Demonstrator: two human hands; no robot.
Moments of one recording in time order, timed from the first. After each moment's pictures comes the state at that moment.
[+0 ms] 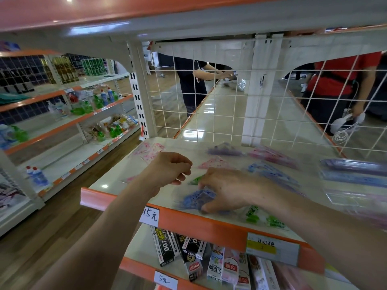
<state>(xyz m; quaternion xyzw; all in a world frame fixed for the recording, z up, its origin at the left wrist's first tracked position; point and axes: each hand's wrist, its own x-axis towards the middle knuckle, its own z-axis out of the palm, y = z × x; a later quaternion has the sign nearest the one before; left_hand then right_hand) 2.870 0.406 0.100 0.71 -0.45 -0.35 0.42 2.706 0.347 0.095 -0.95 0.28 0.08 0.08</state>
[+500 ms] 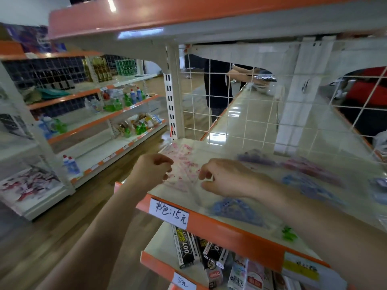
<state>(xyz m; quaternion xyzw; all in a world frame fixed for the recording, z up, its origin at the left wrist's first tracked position) 2.936 0.450 0.101 0.78 -0.37 -0.20 0.45 2.773 0.348 0.108 -0.96 0.26 -0.01 0.10</state>
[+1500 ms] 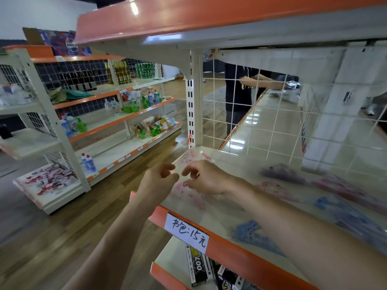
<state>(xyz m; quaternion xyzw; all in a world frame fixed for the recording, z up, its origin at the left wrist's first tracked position) 2.969 0.450 0.082 0.81 -0.31 -0.19 0.46 2.874 0.329 0.083 -0.91 0.21 -0.08 0.34</state>
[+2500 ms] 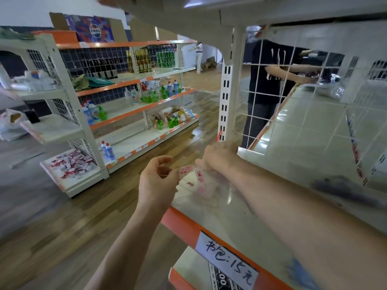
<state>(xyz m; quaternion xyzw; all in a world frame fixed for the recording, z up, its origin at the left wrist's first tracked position) 3.016 0.462 0.070 0.75 -0.22 -0.10 0.61 3.016 0.282 0.064 -0.92 0.38 0.06 -0.12</state>
